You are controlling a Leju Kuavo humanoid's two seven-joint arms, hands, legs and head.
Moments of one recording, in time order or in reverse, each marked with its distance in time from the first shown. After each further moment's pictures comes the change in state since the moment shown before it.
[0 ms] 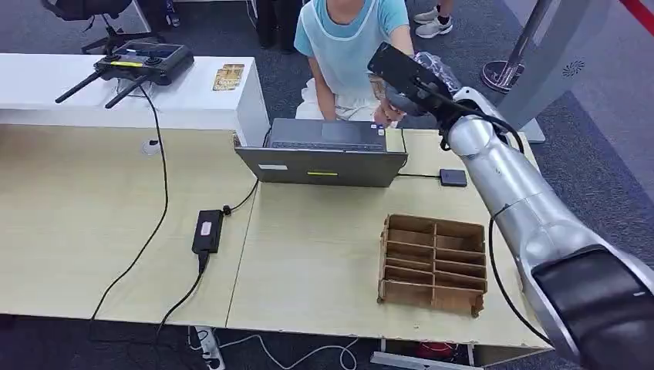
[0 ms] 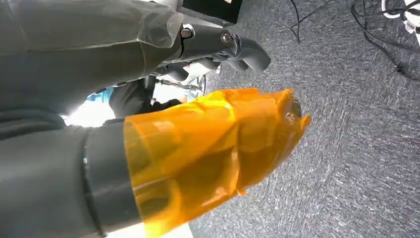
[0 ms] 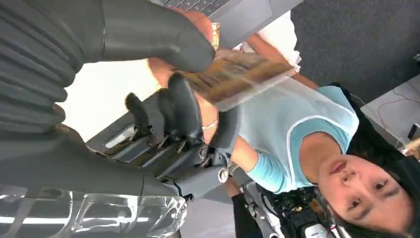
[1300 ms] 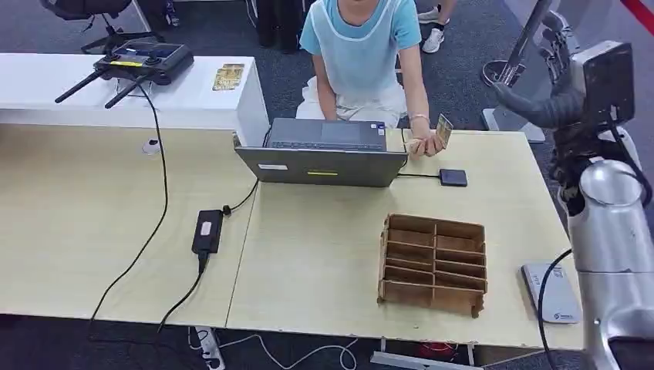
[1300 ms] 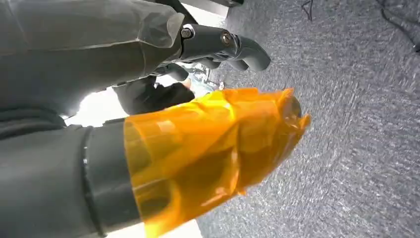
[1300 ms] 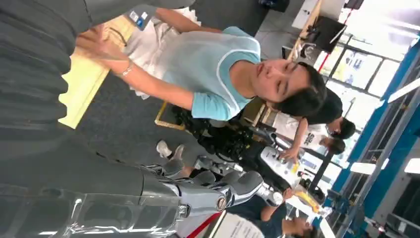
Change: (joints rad) left arm 0.040 0.014 0.009 0.001 0.060 0.029 0.001; right arm 0.402 -0.293 -0.451 -0.560 -0.348 -0.010 -0.241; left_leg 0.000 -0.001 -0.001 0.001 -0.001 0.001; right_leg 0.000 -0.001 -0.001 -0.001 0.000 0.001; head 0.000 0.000
